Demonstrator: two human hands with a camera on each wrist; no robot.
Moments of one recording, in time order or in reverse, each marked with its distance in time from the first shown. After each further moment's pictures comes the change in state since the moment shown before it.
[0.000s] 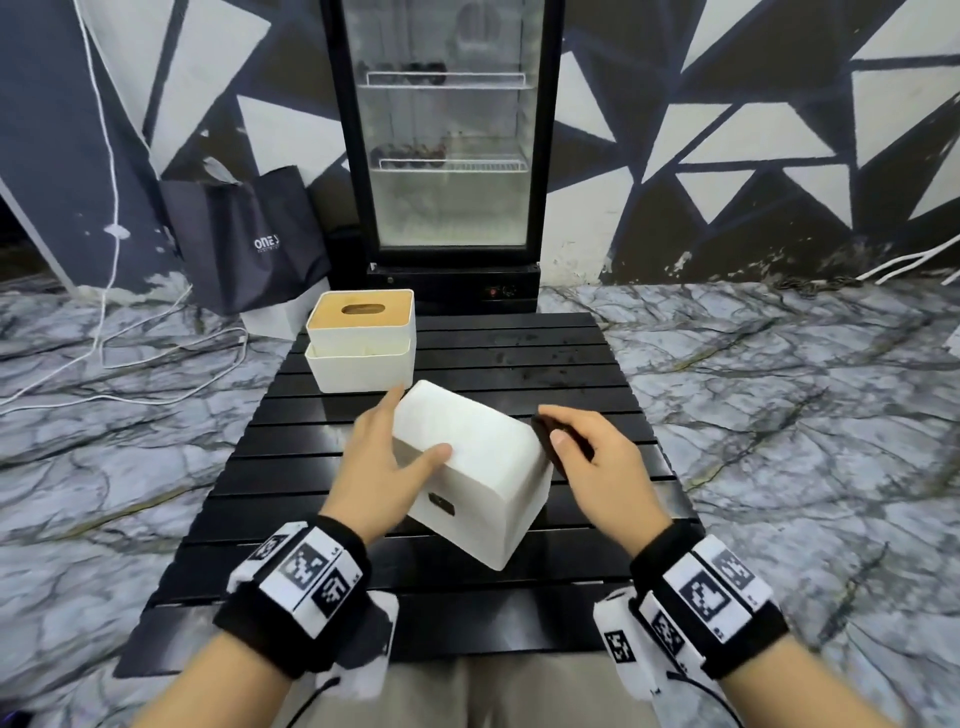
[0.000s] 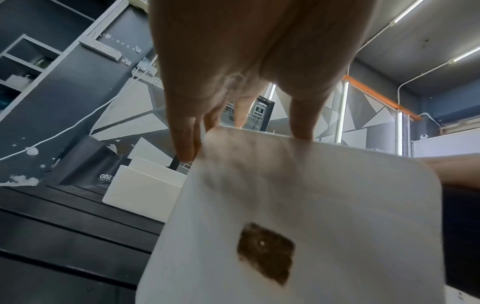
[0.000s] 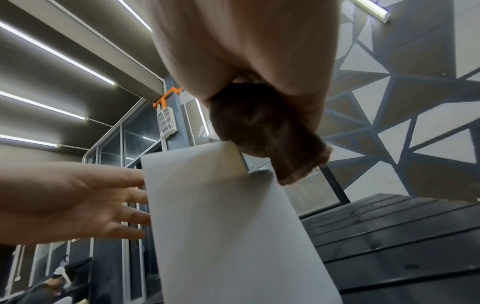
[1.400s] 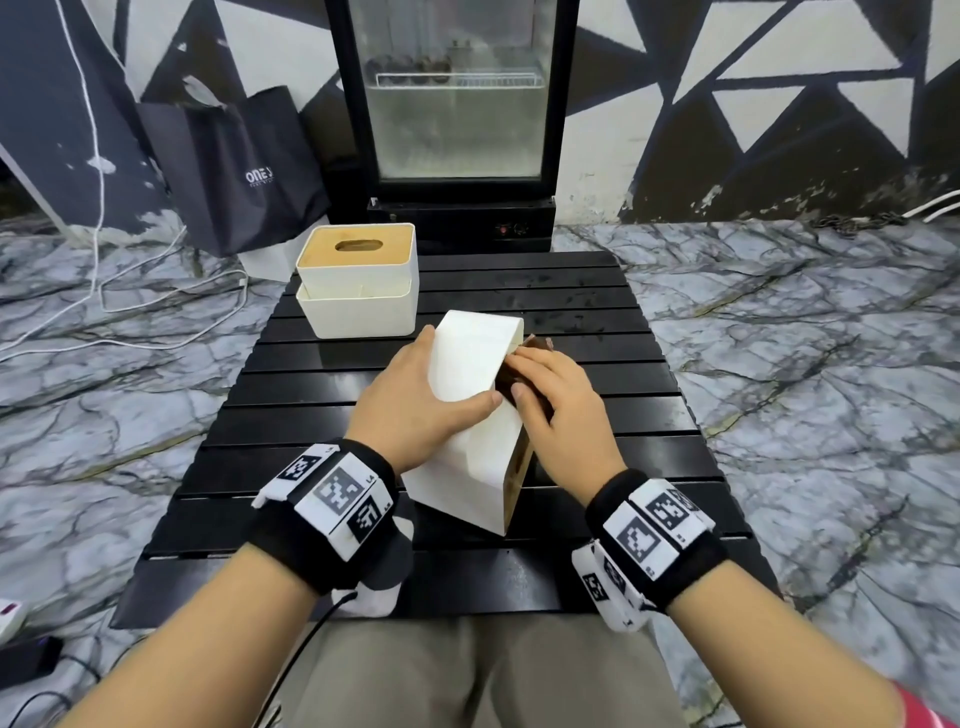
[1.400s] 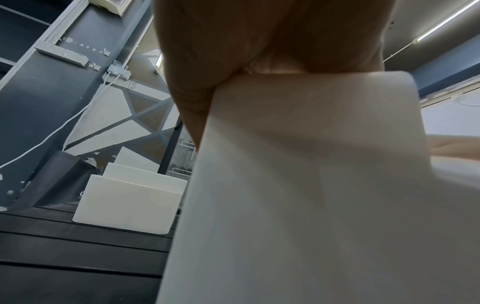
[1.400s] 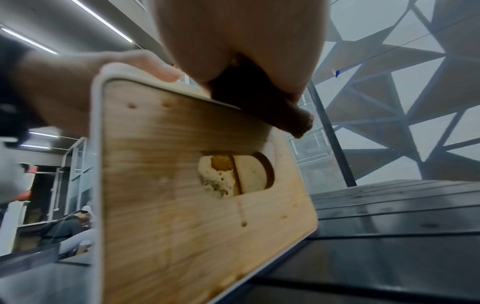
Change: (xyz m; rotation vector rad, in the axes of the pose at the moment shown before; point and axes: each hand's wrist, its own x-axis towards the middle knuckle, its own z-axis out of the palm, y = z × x) left_hand 0.025 0.015 0.020 0.210 -0.065 0.069; right_hand 0.022 0.026 0.050 -0.116 0.027 -0.256
